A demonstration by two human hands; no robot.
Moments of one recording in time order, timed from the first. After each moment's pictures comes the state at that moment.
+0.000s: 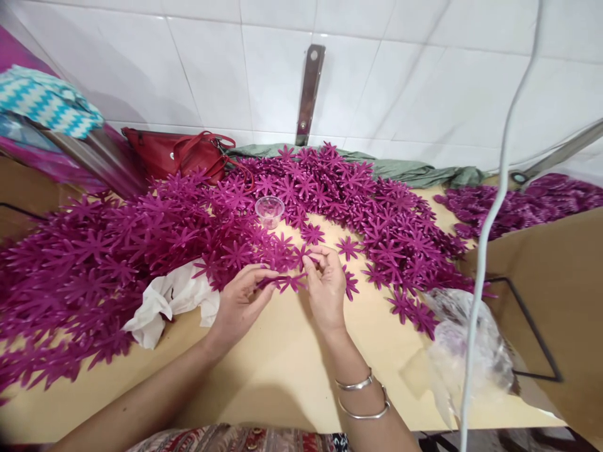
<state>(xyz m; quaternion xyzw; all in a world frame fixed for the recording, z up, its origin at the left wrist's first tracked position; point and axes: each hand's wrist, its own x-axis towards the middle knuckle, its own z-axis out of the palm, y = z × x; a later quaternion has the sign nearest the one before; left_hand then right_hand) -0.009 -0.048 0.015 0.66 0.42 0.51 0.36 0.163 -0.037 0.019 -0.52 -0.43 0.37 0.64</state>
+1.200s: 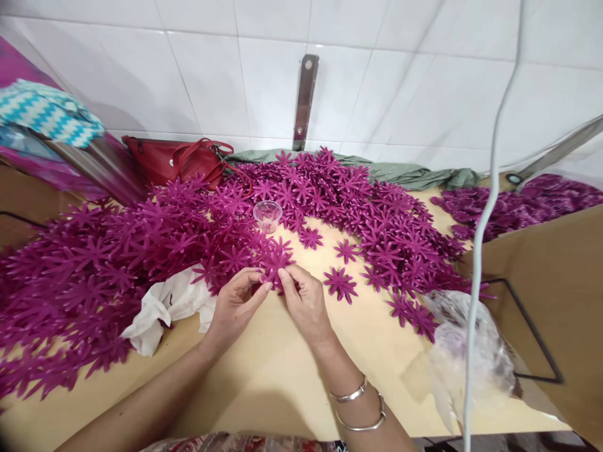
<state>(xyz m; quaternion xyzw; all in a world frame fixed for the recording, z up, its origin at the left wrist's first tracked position) -0.012 -0.043 0.013 0.62 0.43 0.51 0.41 0.148 -0.052 0.027 -0.53 -0.59 0.36 0.50</state>
